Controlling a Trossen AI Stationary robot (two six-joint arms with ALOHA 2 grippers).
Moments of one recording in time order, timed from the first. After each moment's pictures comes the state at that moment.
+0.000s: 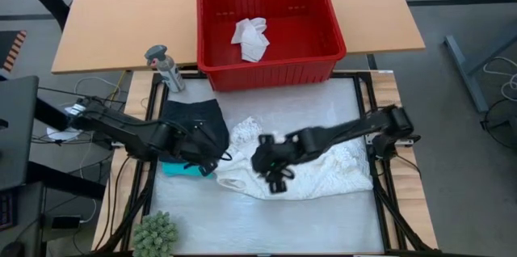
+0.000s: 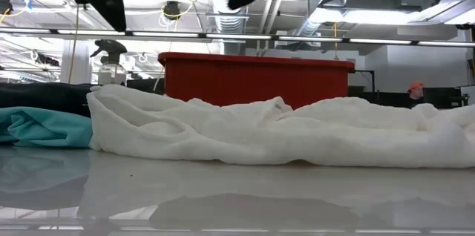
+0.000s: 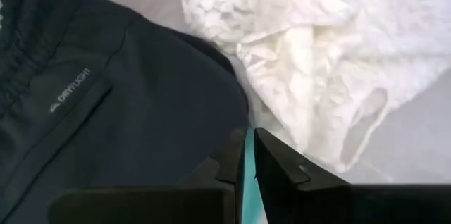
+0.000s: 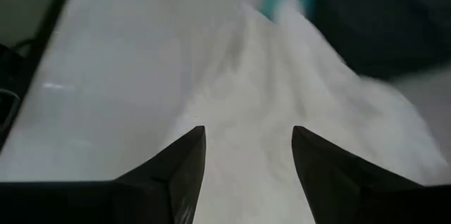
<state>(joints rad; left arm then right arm) -0.30 1.31 1.19 -1.11 -0.37 -0.87 0.26 1.84 1.66 -0.71 0.05 0.00</state>
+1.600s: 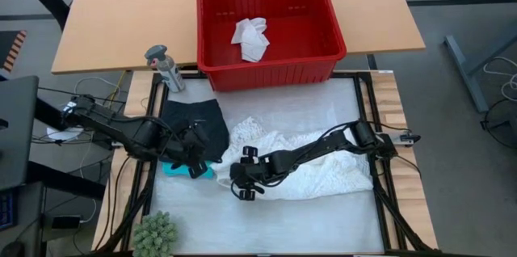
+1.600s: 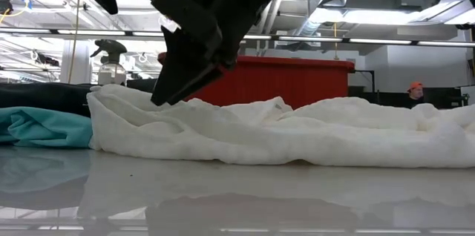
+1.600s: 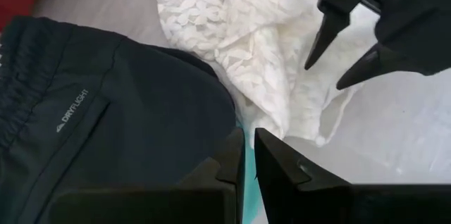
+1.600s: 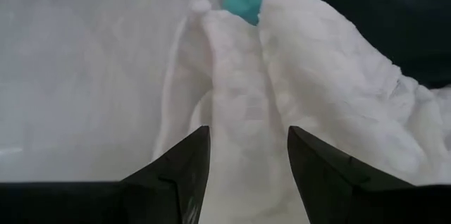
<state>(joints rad) -0.35 1.22 1.19 -1.11 -0.37 -0.77 0.26 2.18 1.70 -0.41 0.28 0.20</state>
